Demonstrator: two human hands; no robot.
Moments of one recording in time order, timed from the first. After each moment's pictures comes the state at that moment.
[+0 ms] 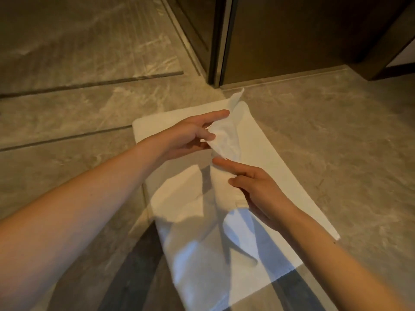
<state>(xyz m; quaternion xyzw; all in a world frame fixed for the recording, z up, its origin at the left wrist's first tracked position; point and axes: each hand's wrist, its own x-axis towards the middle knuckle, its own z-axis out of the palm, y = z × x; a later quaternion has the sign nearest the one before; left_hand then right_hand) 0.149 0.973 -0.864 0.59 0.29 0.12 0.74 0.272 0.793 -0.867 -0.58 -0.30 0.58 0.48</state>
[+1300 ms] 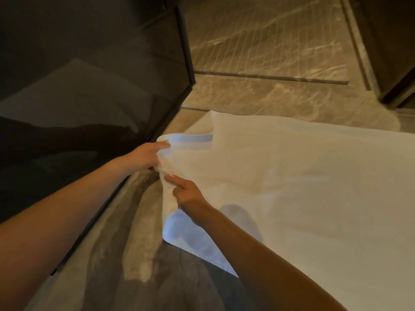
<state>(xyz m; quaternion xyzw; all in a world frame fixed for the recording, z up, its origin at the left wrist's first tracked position) -0.273 0.891 -0.879 0.51 0.75 0.14 0.39 -0.110 0.826 -0.922 -0.45 -0.51 0.70 0.23</state>
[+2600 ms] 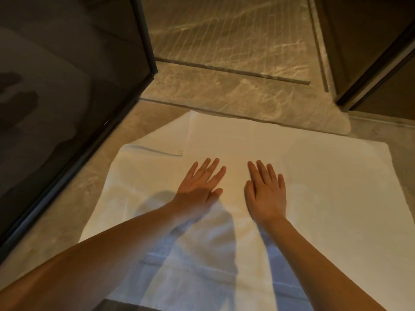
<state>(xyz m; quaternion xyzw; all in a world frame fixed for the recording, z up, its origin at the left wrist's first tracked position) -0.073 0.871 -0.996 0.84 0.53 0.05 0.08 0.140 0.871 -0.979 -0.68 -0.72 0.13 0.05</state>
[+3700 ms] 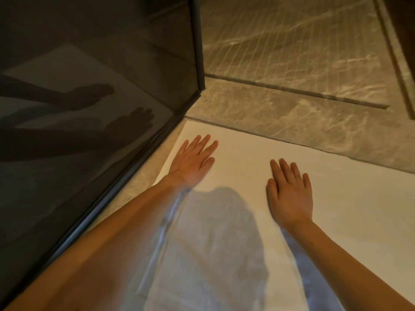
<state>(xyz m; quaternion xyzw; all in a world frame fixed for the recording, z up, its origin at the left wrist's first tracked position) -0.226 0.996 -1.002 0.75 0.66 0.05 0.09 0.056 0.970 -0.991 -0.65 -0.75 0.12 0.06</state>
